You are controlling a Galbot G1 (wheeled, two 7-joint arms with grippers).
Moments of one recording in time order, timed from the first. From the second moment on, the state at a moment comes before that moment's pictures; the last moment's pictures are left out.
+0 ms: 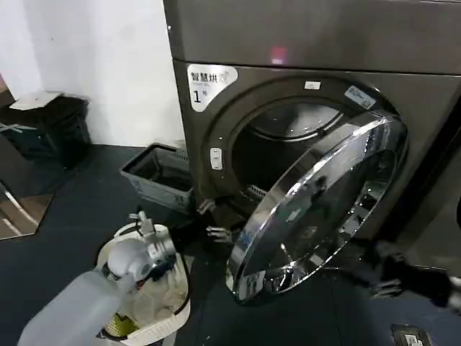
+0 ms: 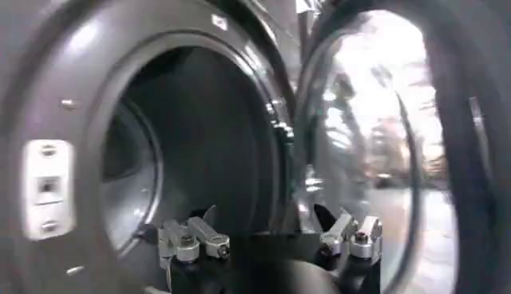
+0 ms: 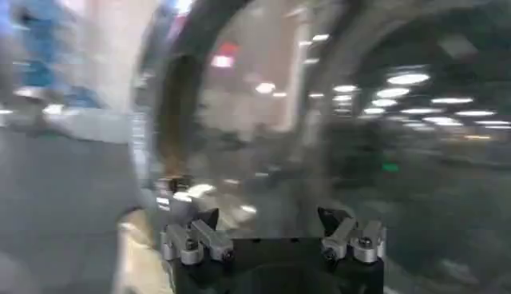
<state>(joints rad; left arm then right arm) 0.71 -0.87 0.10 -1.69 -0.77 -0.14 0.59 -1.32 1.02 1.22 1.74 0.49 -0.05 -1.30</state>
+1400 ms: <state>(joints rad) 0.41 -1.04 0.61 -1.79 -0.87 -0.08 0.50 -1.53 1.19 1.98 1.97 0.47 -0.33 0.07</state>
